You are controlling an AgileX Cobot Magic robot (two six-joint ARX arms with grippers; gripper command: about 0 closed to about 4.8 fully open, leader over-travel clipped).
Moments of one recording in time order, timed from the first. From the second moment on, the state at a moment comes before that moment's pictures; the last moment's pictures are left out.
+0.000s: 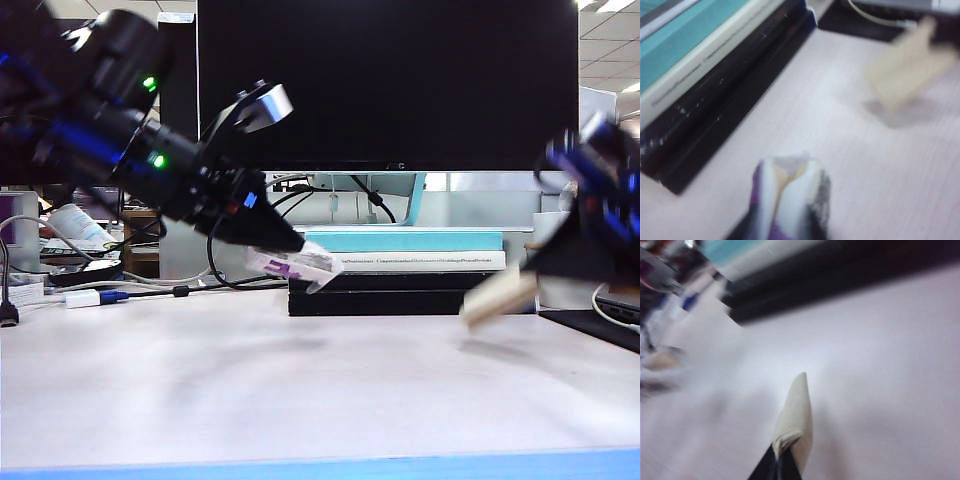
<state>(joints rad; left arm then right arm) -0.48 1.69 0.82 0.37 0.50 0.38 0.13 1.37 0.34 0.59 -0.50 0.48</state>
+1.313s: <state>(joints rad) -0.35 1.44 0.63 0.58 0.34 0.16 0.13 1.23 0.34 0.69 -0.48 0.43</state>
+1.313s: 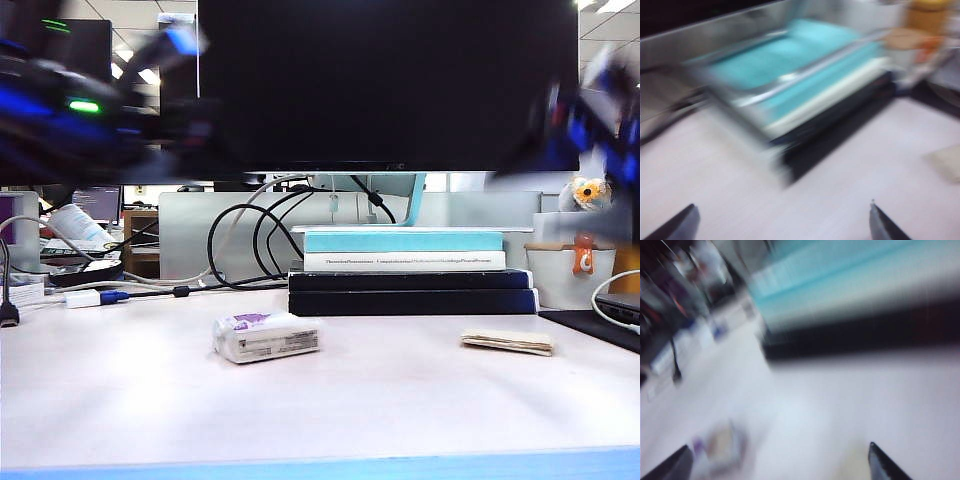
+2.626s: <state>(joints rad) 0.02 0.34 0.05 0.20 0.15 0.07 0.12 0.17 0.12 0.21 0.07 0.13</state>
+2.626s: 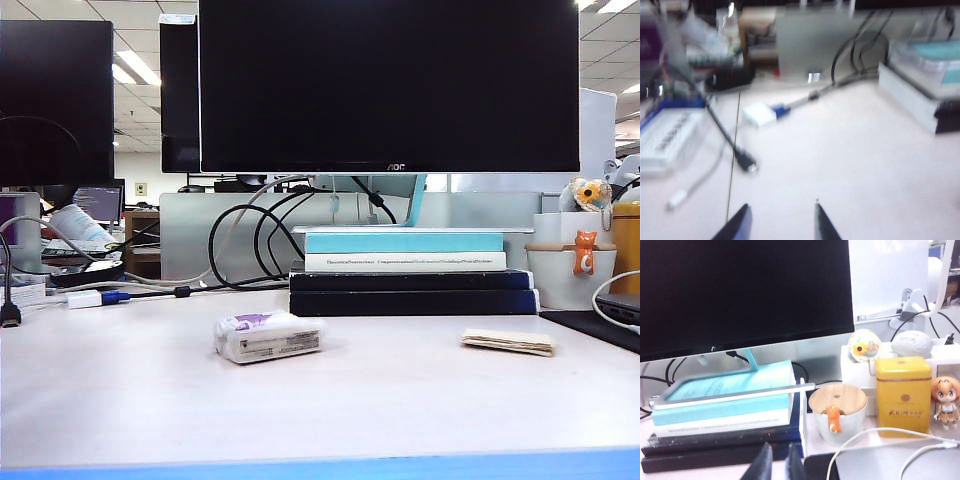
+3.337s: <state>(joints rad) 0.02 0.00 0.05 -0.13 0.13 0.10 0.12 0.09 0.01 0.14 0.07 0.14</state>
